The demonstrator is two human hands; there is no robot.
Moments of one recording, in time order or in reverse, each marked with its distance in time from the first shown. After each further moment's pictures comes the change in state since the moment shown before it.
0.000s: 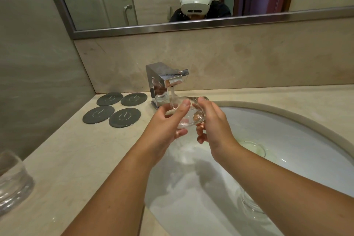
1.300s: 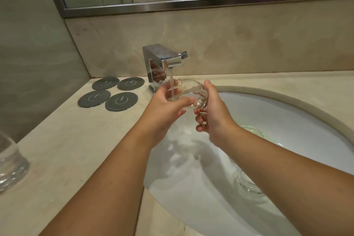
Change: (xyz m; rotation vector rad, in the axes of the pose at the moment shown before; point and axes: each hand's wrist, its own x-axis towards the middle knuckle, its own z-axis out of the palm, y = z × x) left_hand 0.003 -0.004 0.002 0.027 -0.033 0.037; right_hand 0.001 0.000 -0.002 0.023 0.031 0.244
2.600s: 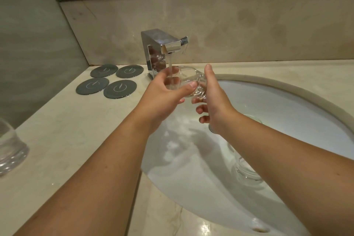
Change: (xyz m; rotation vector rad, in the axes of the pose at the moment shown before) left_hand 0.000 -0.002 -0.005 0.153 0.008 0.082; right_hand -0.001 -0.001 -0.001 -0.166 0.027 0.024
